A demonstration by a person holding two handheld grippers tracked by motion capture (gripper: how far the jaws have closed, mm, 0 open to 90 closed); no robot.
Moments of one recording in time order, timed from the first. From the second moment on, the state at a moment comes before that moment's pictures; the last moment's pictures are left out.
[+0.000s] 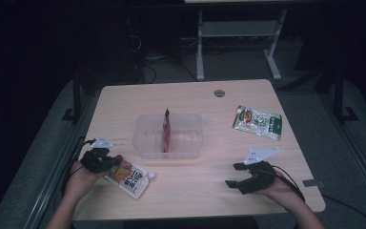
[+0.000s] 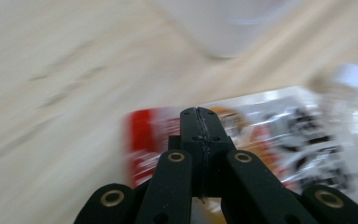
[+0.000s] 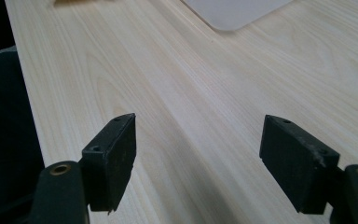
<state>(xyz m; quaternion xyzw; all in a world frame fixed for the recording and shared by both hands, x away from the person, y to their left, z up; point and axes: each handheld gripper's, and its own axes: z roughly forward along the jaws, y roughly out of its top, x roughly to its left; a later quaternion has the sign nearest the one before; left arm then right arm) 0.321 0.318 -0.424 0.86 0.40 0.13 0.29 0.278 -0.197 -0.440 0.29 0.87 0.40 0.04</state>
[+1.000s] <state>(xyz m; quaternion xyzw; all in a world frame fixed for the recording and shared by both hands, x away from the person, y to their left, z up) 0.309 0.311 -0.443 0.89 0.37 0.02 0.27 0.278 -0.196 -0.440 0.29 0.87 0.40 0.04</state>
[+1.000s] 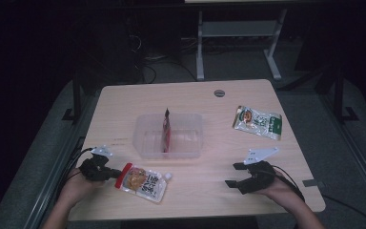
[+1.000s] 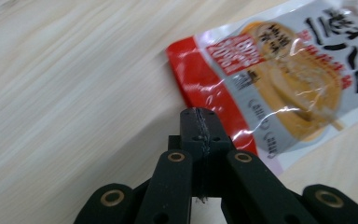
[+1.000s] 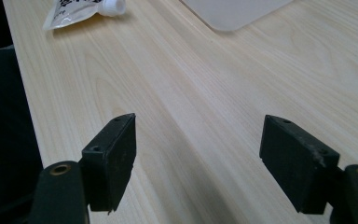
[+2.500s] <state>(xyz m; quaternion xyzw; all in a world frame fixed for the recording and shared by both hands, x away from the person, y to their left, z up) 0.276 0.165 -0.427 0.92 0.22 0.00 0.32 0.305 -0.130 -0.439 0.27 0.87 0.41 0.00</state>
